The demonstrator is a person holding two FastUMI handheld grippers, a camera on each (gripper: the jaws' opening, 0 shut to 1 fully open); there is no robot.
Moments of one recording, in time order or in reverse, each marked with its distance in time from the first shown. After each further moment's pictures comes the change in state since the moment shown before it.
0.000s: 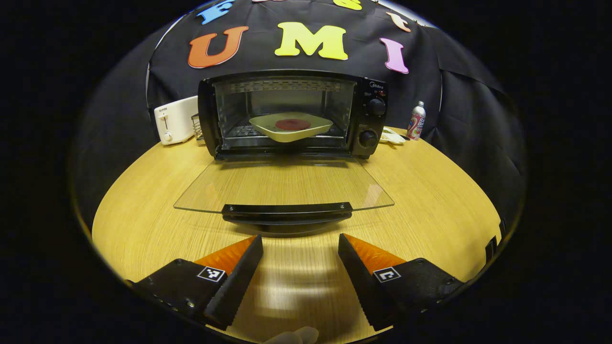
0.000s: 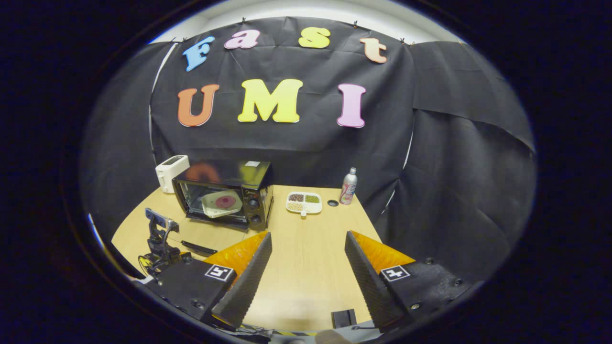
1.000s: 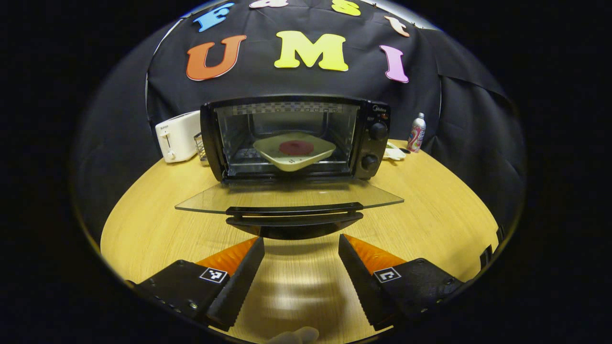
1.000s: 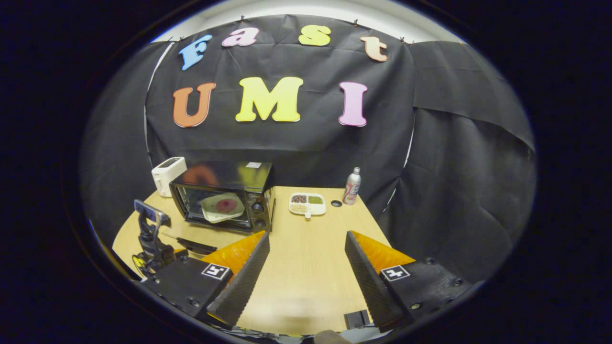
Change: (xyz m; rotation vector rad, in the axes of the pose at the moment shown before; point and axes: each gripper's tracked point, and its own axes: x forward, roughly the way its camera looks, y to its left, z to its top) left arm -0.017 0.006 0.055 0.012 -0.080 0.000; right arm 0.018 0.019 0.005 0.010 0.001 -0.011
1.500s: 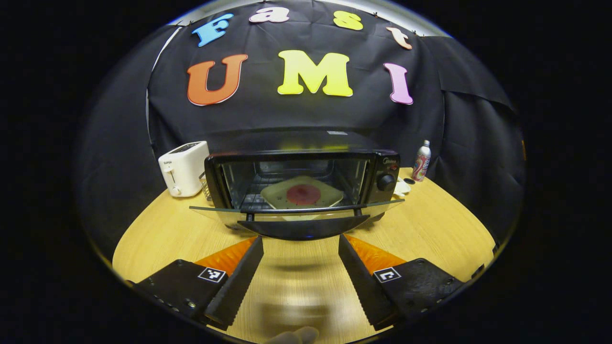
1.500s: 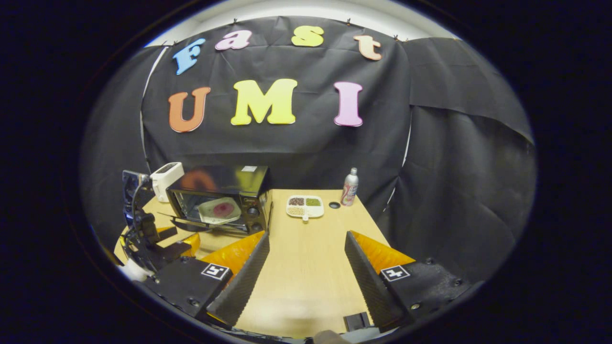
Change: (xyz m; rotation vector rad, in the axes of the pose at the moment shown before) left arm 0.008 0.016 0.091 0.022 -0.135 0.021; right arm 0.005 -0.011 0.004 0.046 -0.008 -0.001
